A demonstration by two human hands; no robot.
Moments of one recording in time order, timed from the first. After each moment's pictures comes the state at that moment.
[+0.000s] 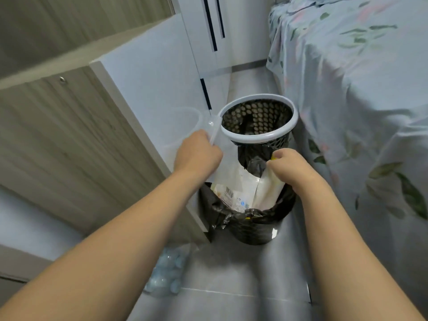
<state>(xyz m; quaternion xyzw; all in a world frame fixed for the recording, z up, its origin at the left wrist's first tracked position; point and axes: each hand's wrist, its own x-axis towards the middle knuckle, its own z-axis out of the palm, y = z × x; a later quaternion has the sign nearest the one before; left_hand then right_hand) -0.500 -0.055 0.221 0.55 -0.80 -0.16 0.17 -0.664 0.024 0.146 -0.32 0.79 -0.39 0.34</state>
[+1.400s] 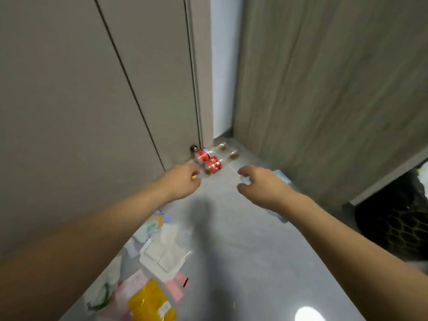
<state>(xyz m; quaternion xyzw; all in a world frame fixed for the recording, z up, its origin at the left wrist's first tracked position) 0.023 0.082 0.085 0.72 -0.66 -0.21 0.07 -0.200 0.058 0.128 -0.79 0.53 -0.03 0.29</state>
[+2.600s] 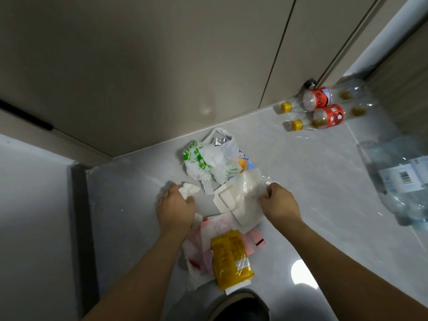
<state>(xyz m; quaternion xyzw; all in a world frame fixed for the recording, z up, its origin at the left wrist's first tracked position) 0.143 0.303 -0.110 0.96 -0.18 -0.19 0.12 -0.036 0.146 -0.080 -0.73 0.57 0.09 0.36</state>
